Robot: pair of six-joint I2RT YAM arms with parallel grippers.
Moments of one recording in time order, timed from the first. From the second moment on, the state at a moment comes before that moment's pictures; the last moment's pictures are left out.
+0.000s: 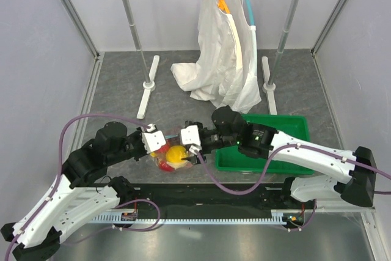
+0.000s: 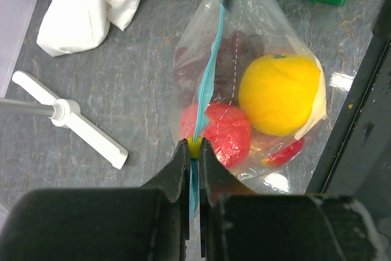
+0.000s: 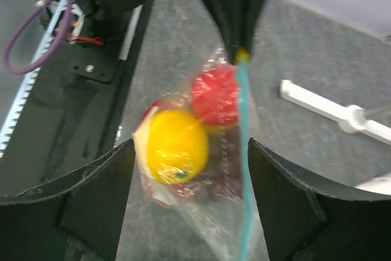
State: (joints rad) left arm -0.75 0.57 0.90 -0.87 0.11 0.55; right arm 1.08 1.24 1.07 -0.20 -0.45 -0.53
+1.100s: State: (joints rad) left arm -0.75 0.46 0.89 -0.90 0.18 0.55; right arm 1.13 1.44 1.12 -0.22 -0.22 -0.61
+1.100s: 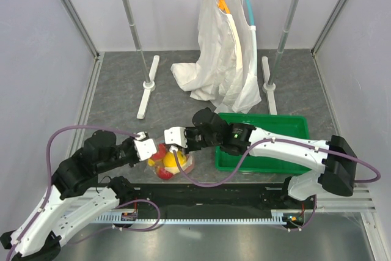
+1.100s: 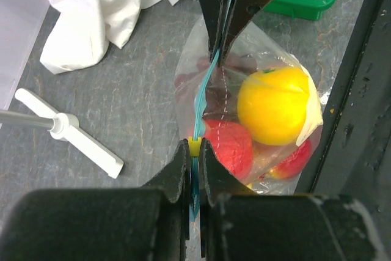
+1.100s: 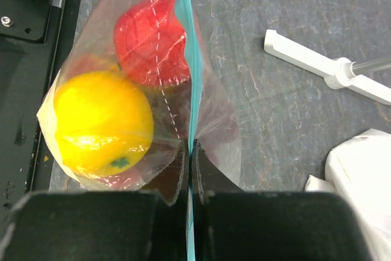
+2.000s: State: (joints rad) left arm -0.66 0.56 1.16 -0.93 -0.17 0.26; right arm 0.99 1.45 1.24 -0.37 -0.30 0.17
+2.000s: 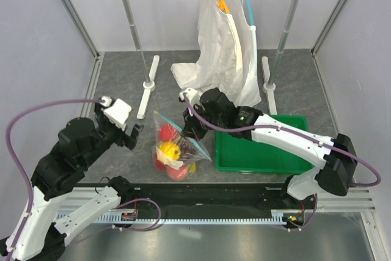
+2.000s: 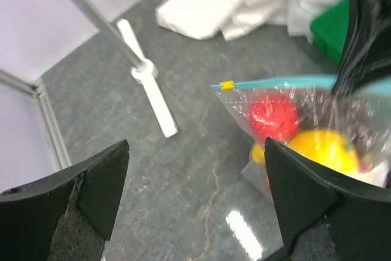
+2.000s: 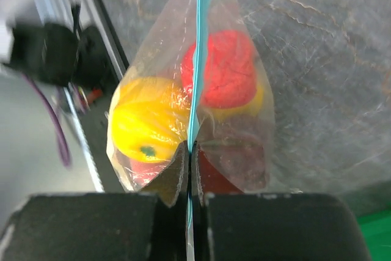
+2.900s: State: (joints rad) left arm -0.57 0.77 1.28 -0.80 -0.40 0.09; right arm 0.99 1.76 1.27 -0.26 -0.08 1.15
